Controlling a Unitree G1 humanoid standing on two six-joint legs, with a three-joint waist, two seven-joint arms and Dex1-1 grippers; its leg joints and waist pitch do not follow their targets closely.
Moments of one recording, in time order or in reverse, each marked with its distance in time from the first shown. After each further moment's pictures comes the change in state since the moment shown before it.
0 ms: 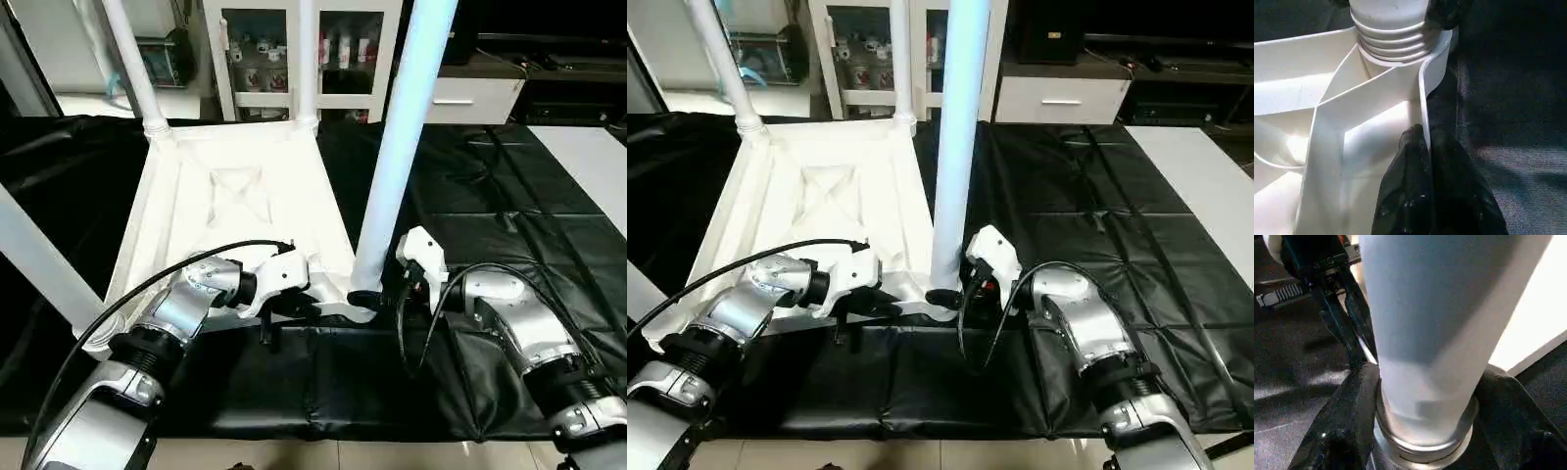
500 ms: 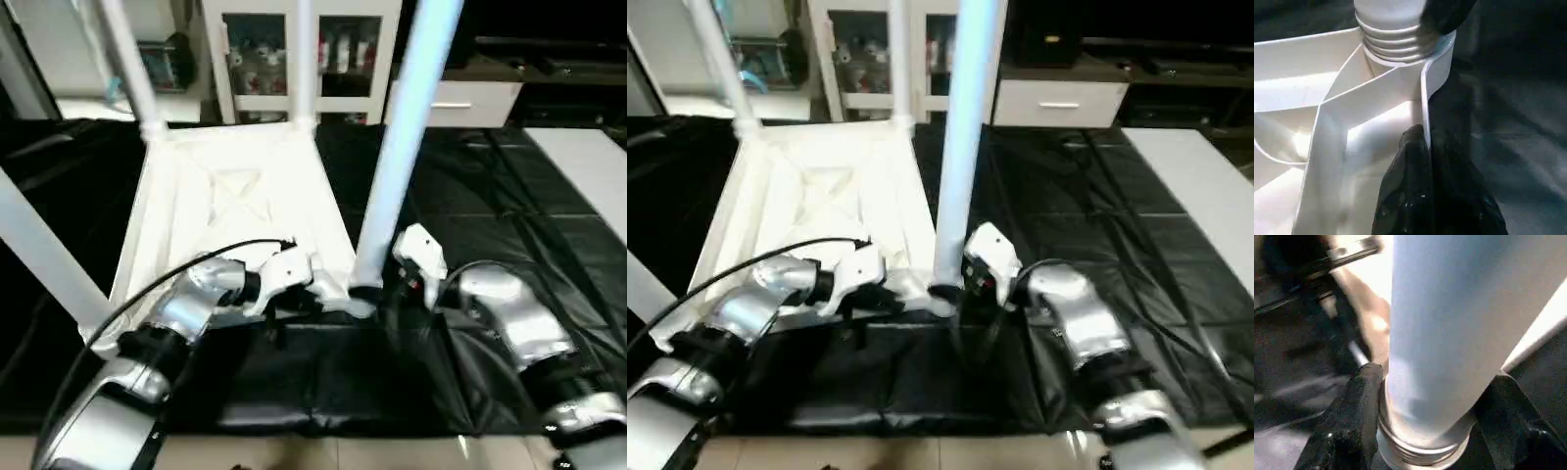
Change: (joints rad) left arm -0.030 -0.046 0.015 0.059 0.014 0.039 0.103; right arm 0.000 0.059 -0.031 0.052 -0.036 -0.031 -0.162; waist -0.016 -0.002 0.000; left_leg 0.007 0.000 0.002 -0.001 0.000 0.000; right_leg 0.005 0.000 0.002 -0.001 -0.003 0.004
